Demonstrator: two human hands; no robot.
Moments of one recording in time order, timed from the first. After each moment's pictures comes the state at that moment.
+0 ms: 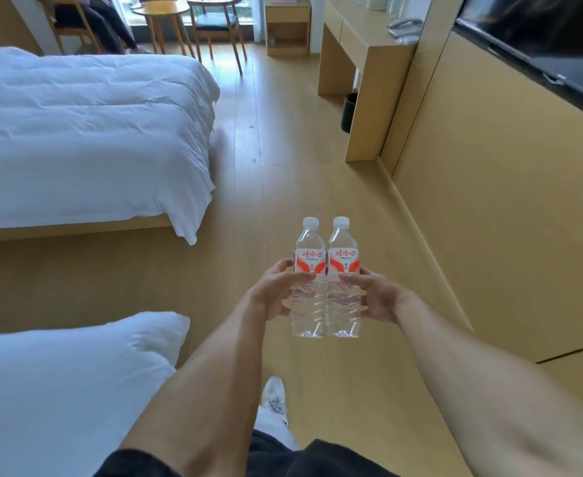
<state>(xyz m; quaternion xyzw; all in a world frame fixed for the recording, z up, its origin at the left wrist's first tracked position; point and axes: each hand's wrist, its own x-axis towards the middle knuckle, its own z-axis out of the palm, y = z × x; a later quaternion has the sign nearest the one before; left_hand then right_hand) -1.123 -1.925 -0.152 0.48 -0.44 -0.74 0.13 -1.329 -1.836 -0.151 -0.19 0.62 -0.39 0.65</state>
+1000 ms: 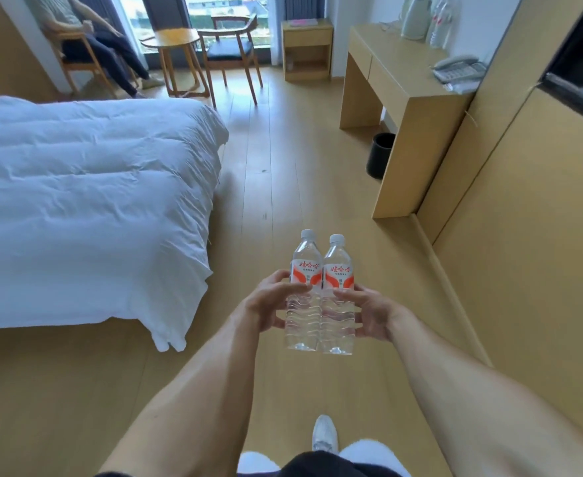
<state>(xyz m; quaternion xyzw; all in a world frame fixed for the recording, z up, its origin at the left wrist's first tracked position) -1.297 -2.415 -0.138 0.51 -0.45 -0.72 0.14 -1.509 -2.335 -0.161 -0.19 0.59 -0.38 0.68</state>
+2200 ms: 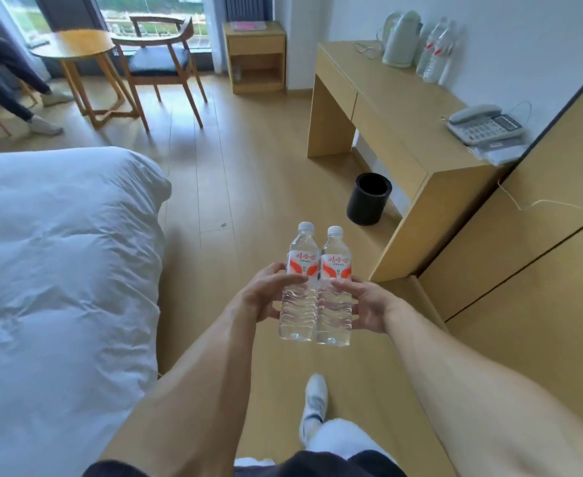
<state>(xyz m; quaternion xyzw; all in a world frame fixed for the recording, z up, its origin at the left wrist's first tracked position) -1.472 -3.027 -0.159 0.45 -0.48 -0.75 0.08 -1.659 -2.901 -0.148 -0.13 0.64 -0.43 0.62</state>
